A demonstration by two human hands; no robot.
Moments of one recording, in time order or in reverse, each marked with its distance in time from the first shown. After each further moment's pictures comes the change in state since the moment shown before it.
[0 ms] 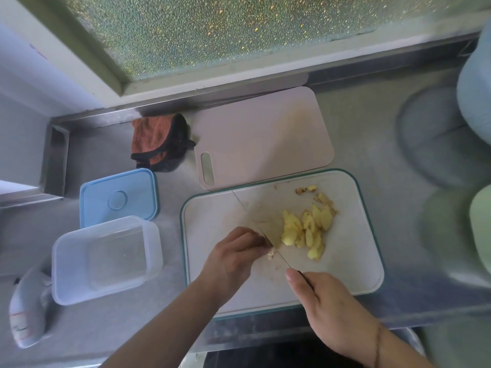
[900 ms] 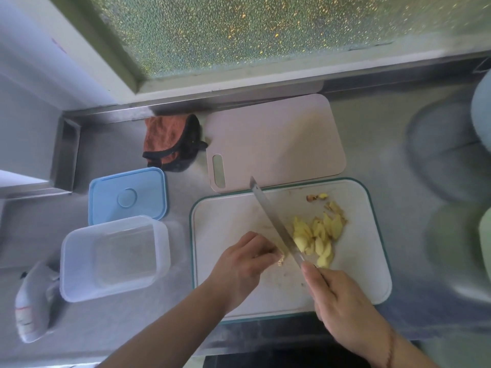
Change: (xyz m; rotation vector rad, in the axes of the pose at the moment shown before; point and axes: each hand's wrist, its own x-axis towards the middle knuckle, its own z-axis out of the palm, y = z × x) left_hand 0.001 0.006 -0.007 -0.005 -0.063 -0.015; right_hand 0.013 0.005 0.002 0.088 0.113 -0.032
